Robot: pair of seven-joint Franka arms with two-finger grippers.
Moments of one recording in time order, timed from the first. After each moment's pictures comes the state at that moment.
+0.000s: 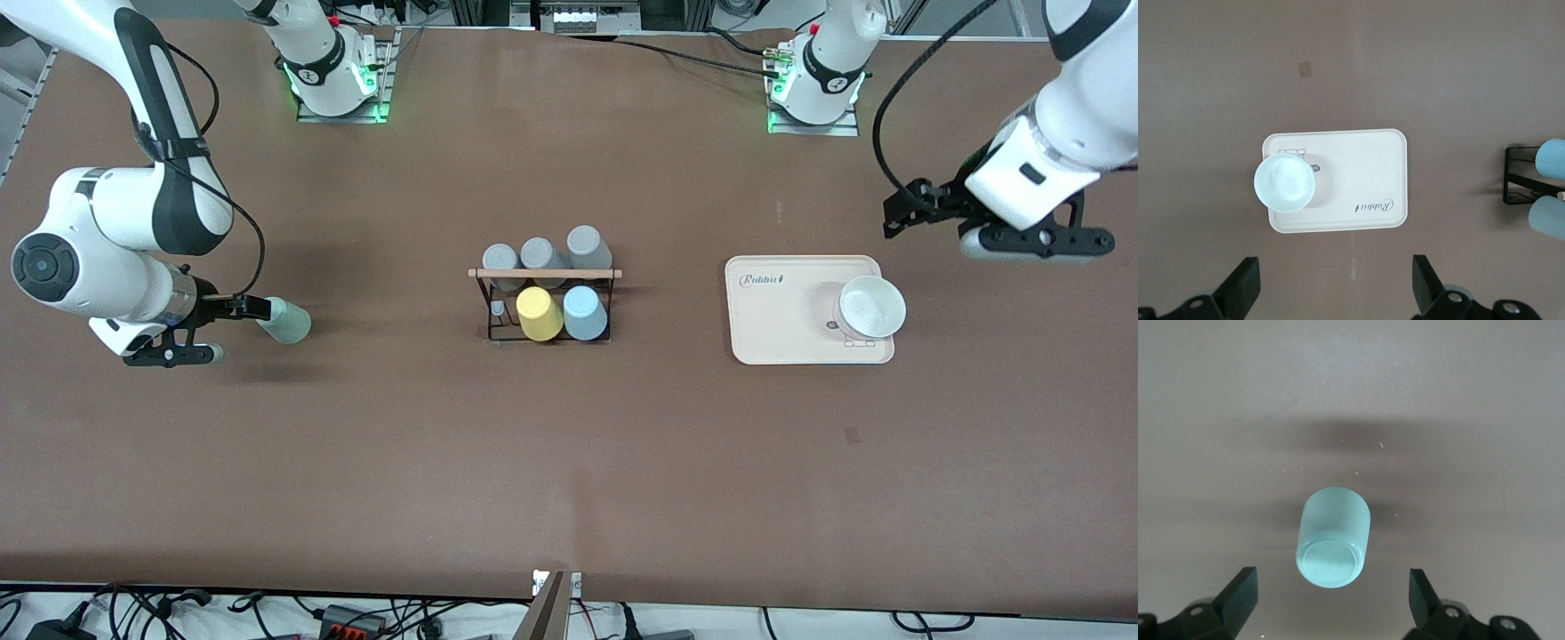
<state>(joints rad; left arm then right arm) -0.09 -0.04 -0.04 -1.70 -0.04 1.63 -0.13 -0.01 0.34 -0.02 -1.92 -0.02 2.10 -0.05</state>
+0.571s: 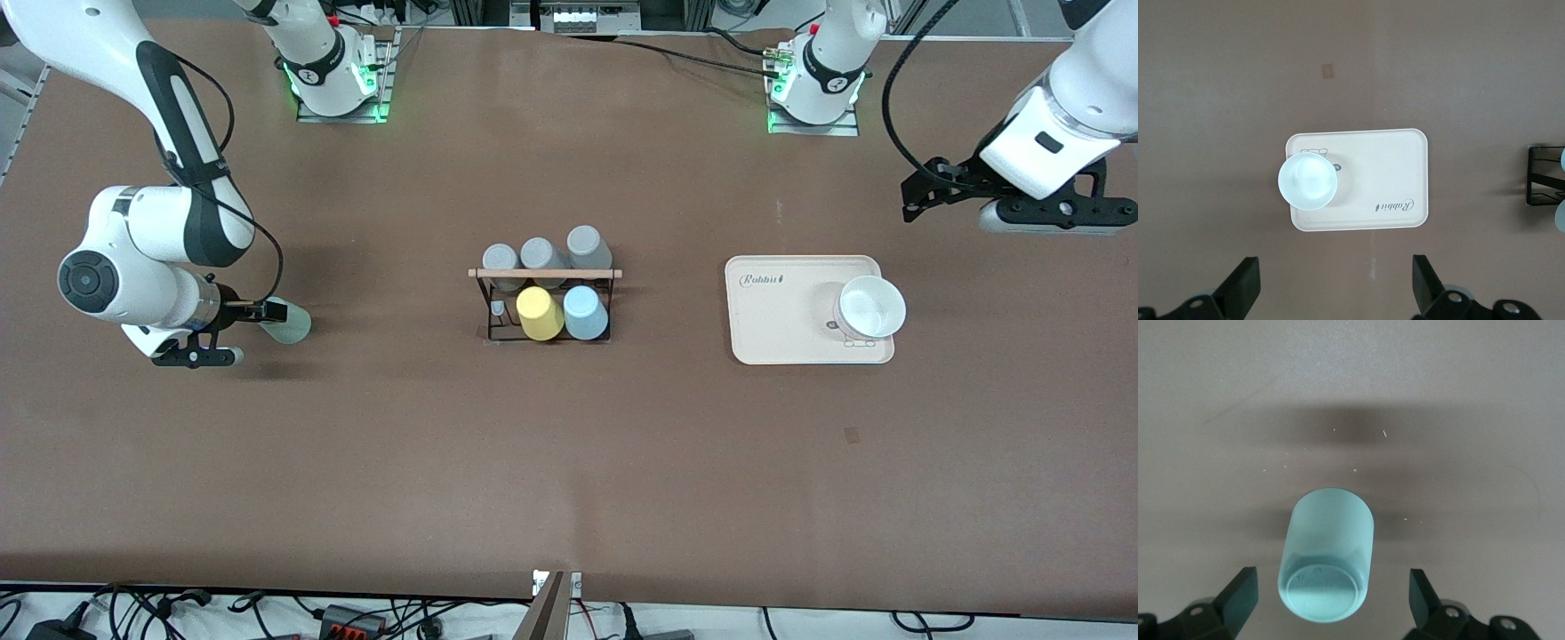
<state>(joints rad) -0.07 -0.06 -0.04 -1.72 0.01 1.64 -0.10 -0.01 0.41 -0.02 -1.96 -0.02 2.17 -0.01</state>
